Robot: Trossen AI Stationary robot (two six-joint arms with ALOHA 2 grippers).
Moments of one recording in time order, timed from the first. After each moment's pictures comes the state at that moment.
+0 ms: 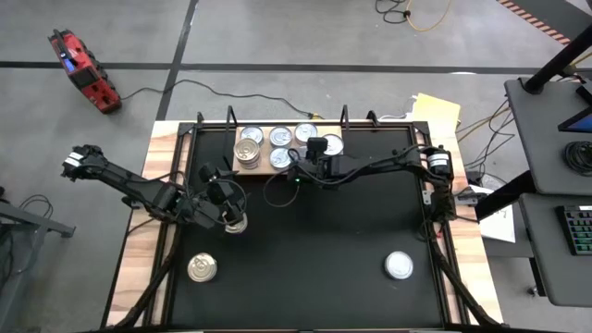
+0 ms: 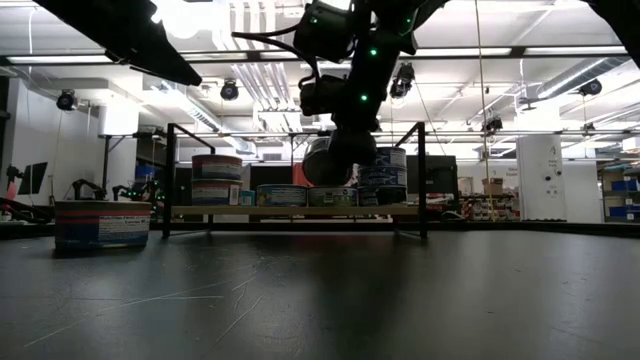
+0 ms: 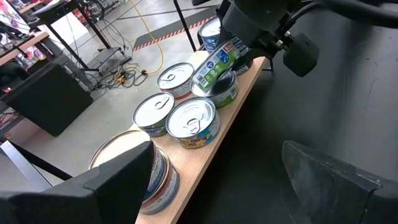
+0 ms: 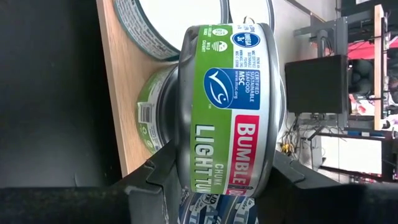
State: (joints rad) left arm -0.39 0.96 0.70 -0.49 -0.96 -0.32; right arm -0.10 1.98 1.53 -0.64 0.70 -0.27
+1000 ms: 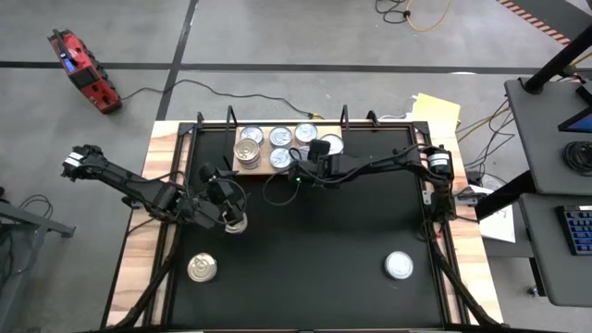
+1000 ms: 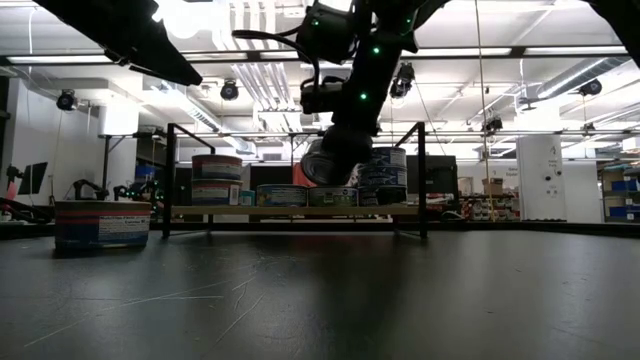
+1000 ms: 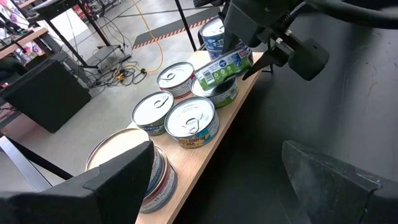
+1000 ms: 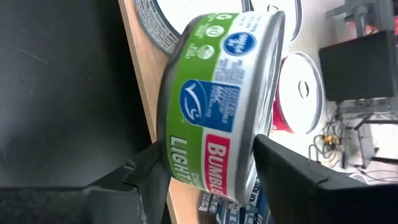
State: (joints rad) left arm -0.39 0.96 0.70 -0.49 -0.96 -0.35; right arm -0.11 1.98 1.53 -0.68 0.58 -0.12
